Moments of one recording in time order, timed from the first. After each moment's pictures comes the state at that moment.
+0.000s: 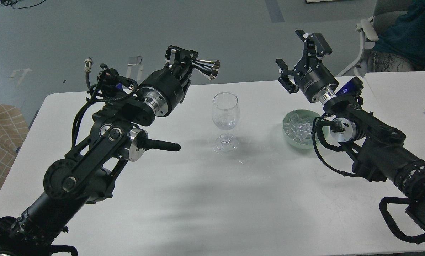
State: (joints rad) left arm -0.60 0.16 -0.97 -1.64 1.03 0.30 0.49; right arm 0.84 -0.11 0.70 0.49 -0.31 0.38 0.49
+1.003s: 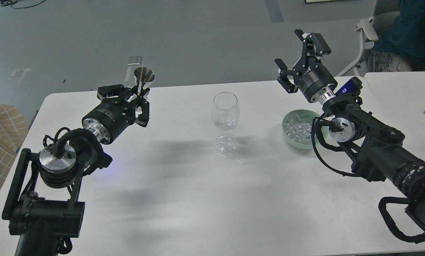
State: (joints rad) left arm -0.20 0.01 -1.62 -1.47 0.16 0.12 0.46; right arm 0.85 -0.10 0.70 0.49 -0.32 0.38 0.49
